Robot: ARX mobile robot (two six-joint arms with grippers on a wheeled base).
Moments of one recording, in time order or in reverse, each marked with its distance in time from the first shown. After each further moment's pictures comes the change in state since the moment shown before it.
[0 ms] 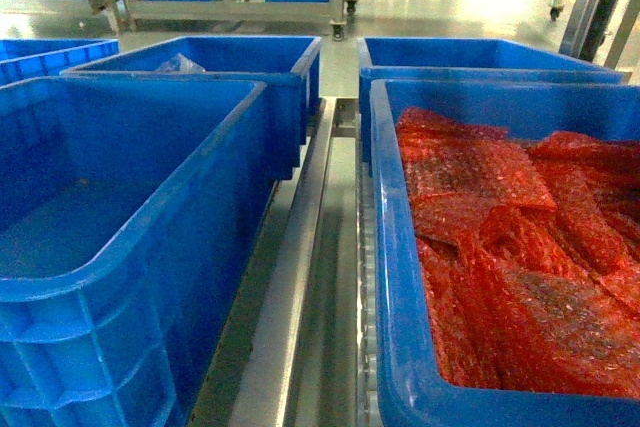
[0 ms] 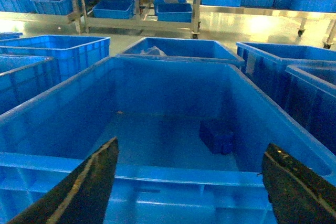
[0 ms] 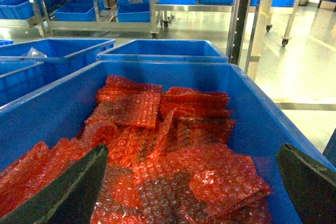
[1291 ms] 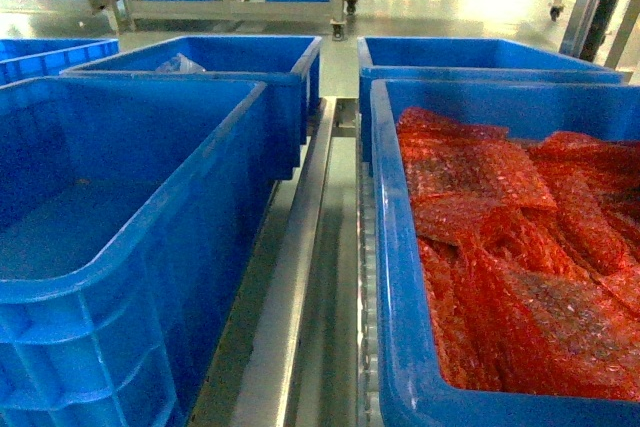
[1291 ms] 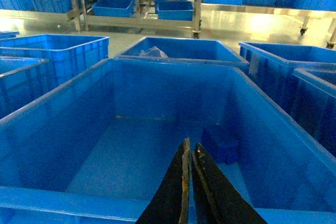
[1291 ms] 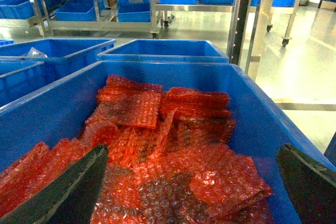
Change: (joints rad) left arm 0.000 0.461 -0.001 0.462 0.000 -0.002; right arm 0.000 0.000 0.000 -0.001 0.000 0.000
